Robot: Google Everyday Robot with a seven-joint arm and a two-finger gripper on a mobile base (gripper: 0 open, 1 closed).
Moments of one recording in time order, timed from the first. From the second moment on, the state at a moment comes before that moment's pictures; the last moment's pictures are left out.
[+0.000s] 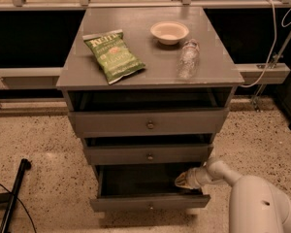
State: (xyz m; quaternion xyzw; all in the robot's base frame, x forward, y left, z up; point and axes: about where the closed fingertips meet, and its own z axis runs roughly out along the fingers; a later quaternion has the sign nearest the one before) arm 0.613 -0.178 0.182 -0.68 0.65 0.16 0.29
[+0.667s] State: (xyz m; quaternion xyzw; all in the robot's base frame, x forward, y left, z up) arm 0.601 -0.181 0.151 -0.67 0.67 0.18 0.26
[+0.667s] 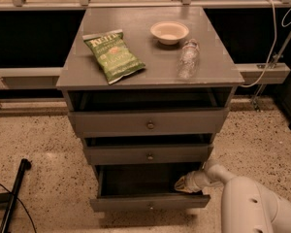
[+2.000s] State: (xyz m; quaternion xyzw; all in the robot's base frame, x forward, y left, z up) arm 0.549 -0.159 0.183 -0.67 0.64 0.27 0.25
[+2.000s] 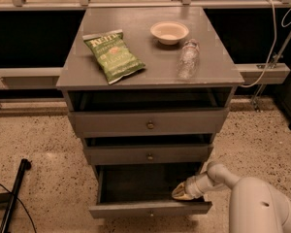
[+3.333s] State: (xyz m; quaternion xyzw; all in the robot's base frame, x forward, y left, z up) arm 0.516 -0.152 0.213 -0.69 0.61 0.32 0.23
